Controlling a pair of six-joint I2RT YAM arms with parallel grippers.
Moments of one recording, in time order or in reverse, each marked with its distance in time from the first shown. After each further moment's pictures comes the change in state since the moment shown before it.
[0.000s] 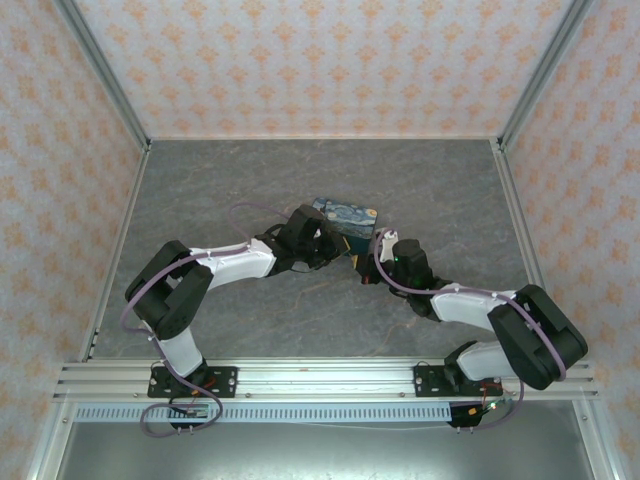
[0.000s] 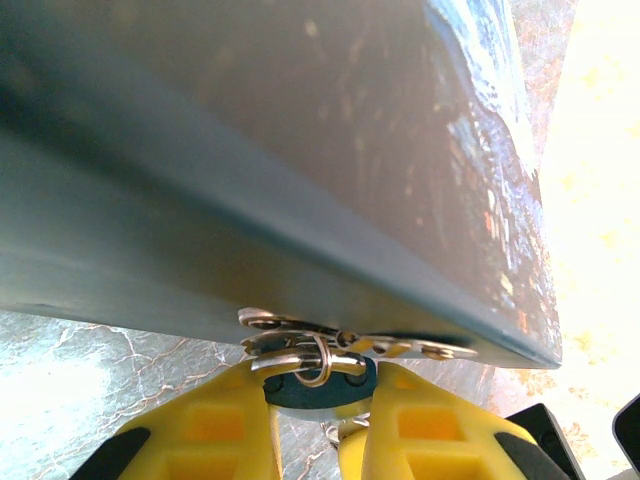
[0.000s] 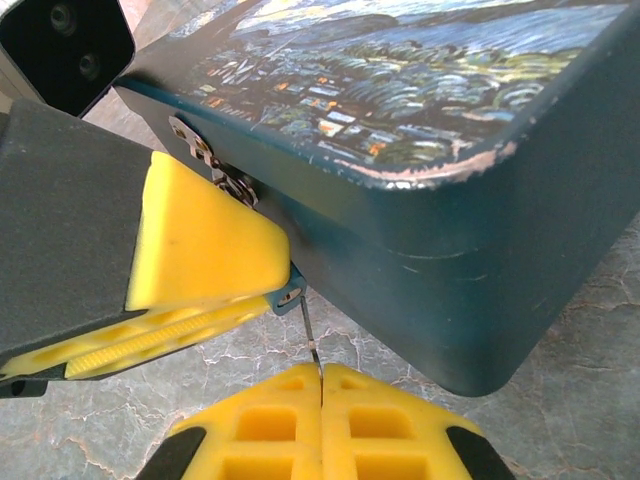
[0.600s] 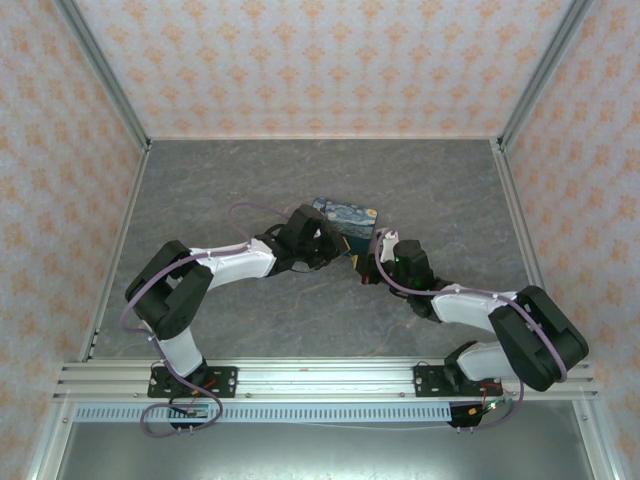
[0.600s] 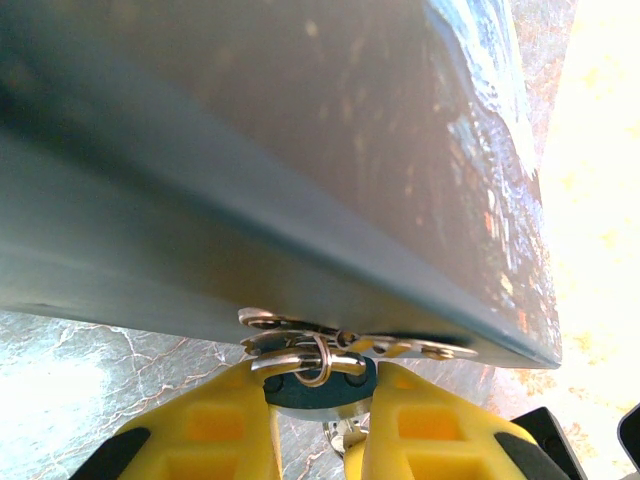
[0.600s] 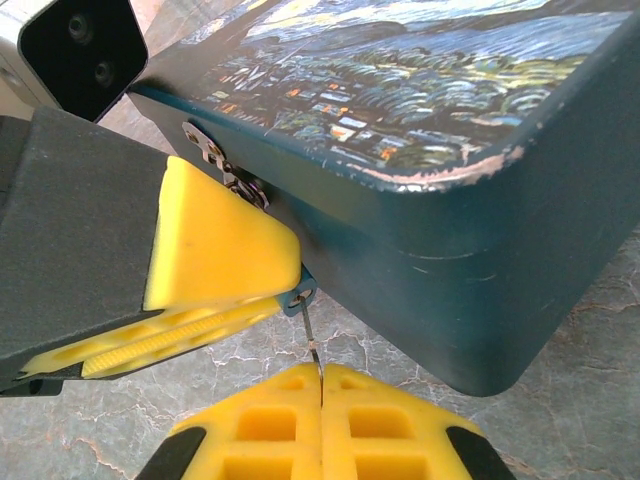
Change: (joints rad) left arm 0.000 0.000 0.000 0.000 0.000 0.000; right arm 0.000 -0.008 -0.006 0.013 -0.007 0.011
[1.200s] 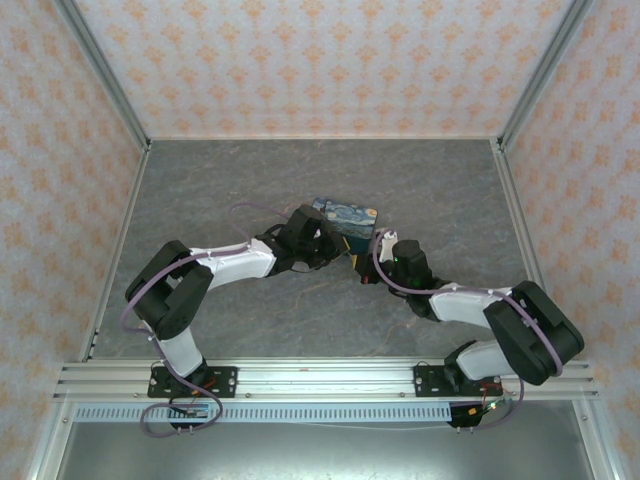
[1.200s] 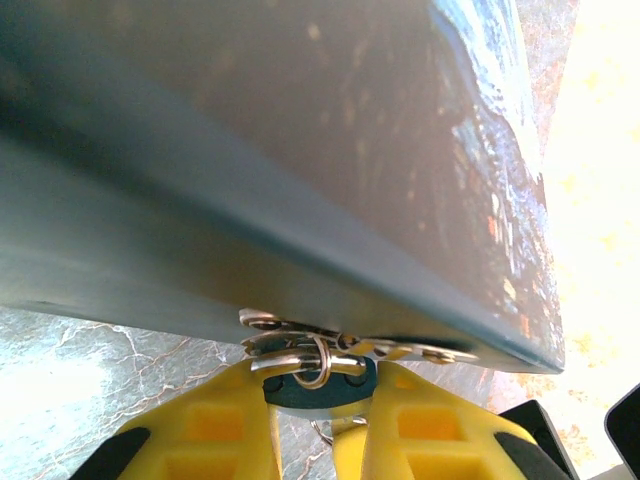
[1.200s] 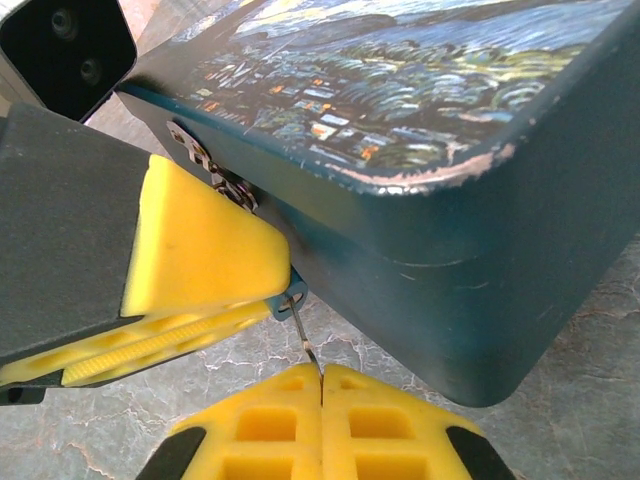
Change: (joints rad) left arm -0.002 0.000 0.000 0.000 -0.001 -0.009; right arm 0.000 0.040 0.000 0.043 0.000 -0.006
